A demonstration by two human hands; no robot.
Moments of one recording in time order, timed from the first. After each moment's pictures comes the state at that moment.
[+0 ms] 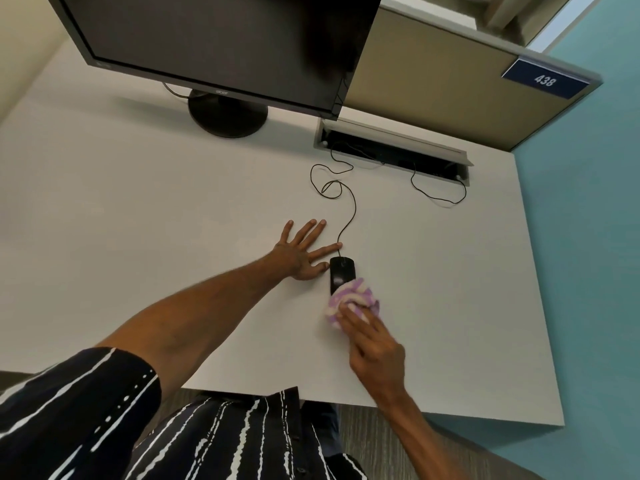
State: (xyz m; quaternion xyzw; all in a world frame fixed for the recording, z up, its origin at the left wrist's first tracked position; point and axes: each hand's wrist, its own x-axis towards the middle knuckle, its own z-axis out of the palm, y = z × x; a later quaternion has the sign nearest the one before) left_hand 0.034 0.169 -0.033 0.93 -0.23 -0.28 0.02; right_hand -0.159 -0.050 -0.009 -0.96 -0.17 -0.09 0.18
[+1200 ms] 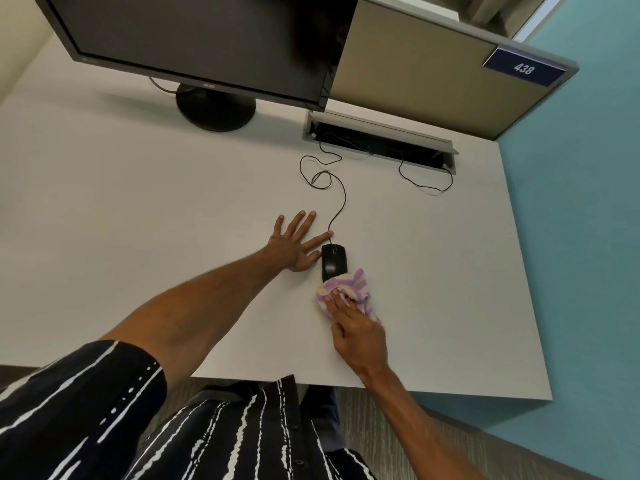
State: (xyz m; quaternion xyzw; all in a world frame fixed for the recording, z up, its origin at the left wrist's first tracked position) left_hand 0.027 0.157 -0.028 0.92 -0.21 -0.32 0.00; right_hand -0.165 -0.041 -0.034 -0.98 -0.11 -0.02 0.17
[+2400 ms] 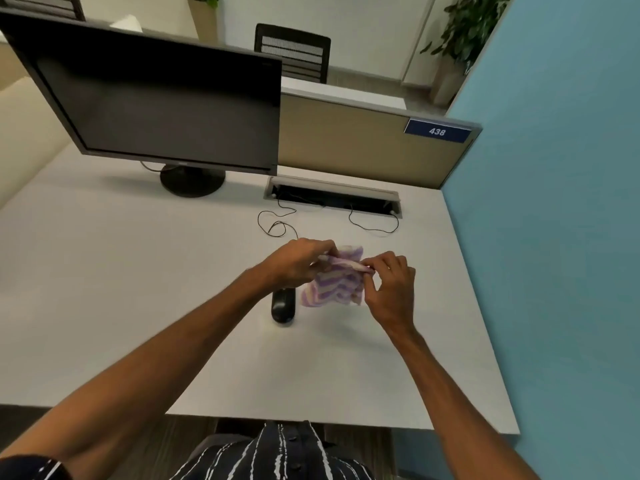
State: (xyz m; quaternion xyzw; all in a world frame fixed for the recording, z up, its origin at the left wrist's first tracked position) left_hand 0.002 0.042 0.113 0.92 -0.29 -0.07 0.25; right_hand -0.063 -0.196 0.080 -0.94 -0.08 -0.25 0.21
